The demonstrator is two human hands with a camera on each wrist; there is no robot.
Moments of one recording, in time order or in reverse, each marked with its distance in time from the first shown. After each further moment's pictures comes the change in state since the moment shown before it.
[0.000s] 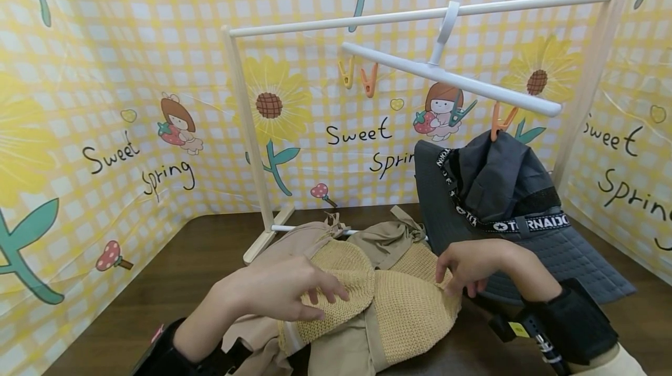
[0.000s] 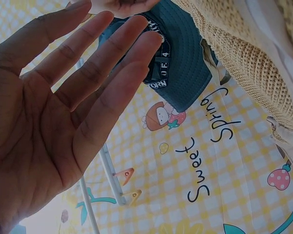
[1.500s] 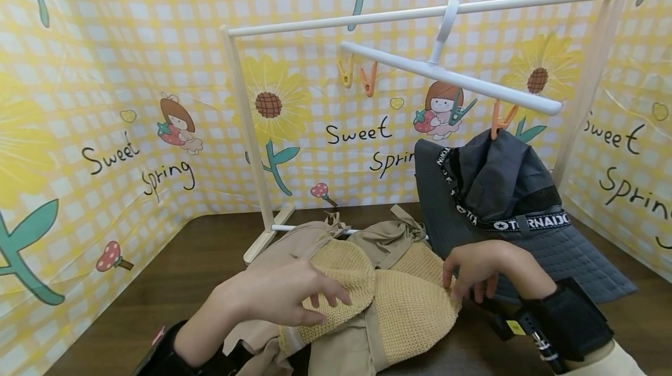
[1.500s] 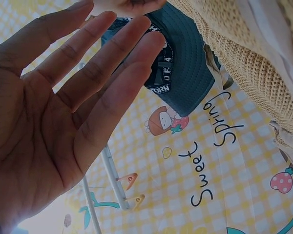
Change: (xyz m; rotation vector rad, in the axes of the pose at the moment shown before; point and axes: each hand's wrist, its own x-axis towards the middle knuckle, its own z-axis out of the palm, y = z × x) left_hand 0.001 0.005 0.002 0.052 -0.010 -0.037; right_hand 0.003 0.006 0.003 -0.017 -0.044 0.139
